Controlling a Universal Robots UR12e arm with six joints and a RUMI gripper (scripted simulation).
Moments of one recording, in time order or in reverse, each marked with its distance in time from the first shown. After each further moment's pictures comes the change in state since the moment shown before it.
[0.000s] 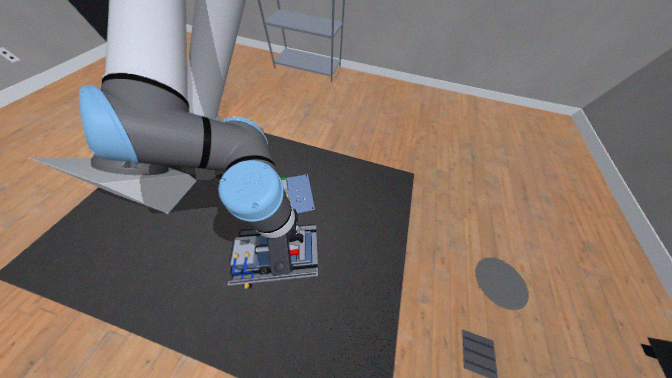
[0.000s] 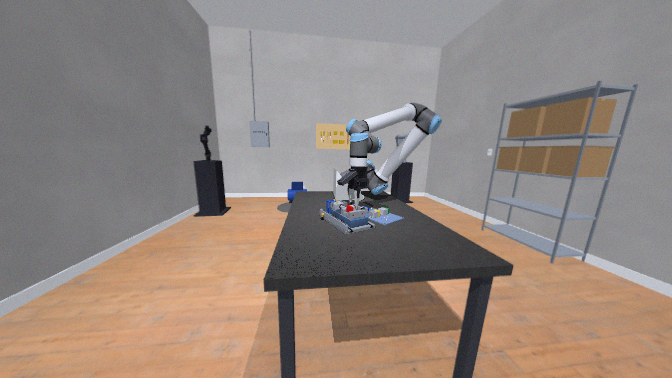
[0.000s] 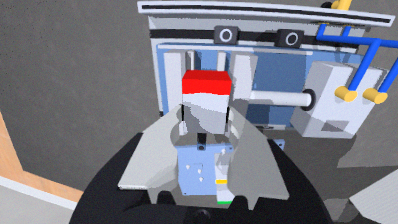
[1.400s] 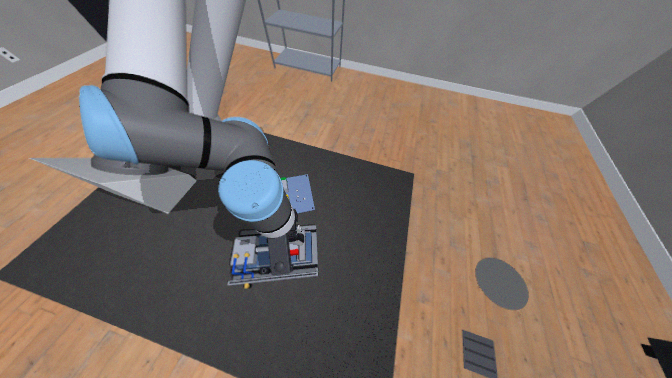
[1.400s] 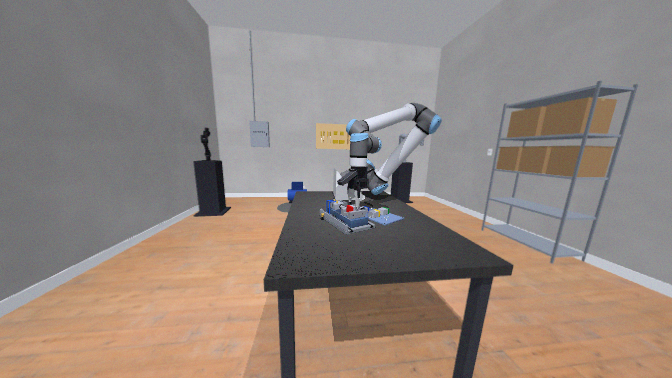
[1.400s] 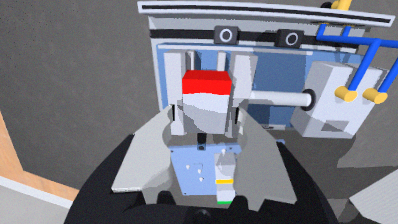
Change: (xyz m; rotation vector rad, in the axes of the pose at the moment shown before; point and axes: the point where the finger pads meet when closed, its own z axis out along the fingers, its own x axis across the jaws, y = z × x) arm 0.000 0.000 0.000 0.000 0.000 0.000
